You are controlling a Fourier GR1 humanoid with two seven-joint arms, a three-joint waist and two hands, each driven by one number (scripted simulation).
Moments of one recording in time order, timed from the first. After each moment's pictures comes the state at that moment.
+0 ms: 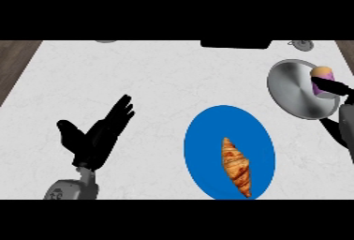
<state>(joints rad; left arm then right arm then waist) -0.10 0.07 -0.12 -1.56 0.20 -0.08 0.25 -0.79 -0.46 -0.61 -0.37 0.56 -0.79 -0.11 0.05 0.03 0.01</state>
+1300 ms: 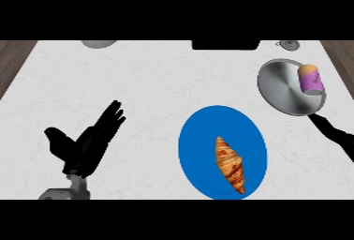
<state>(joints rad) -0.04 0.08 -0.08 -1.57 0.20 -0.10 0.24 -0.46 -0.55 -0.76 -0.33 0.13 -0.09 -0.65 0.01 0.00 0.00</state>
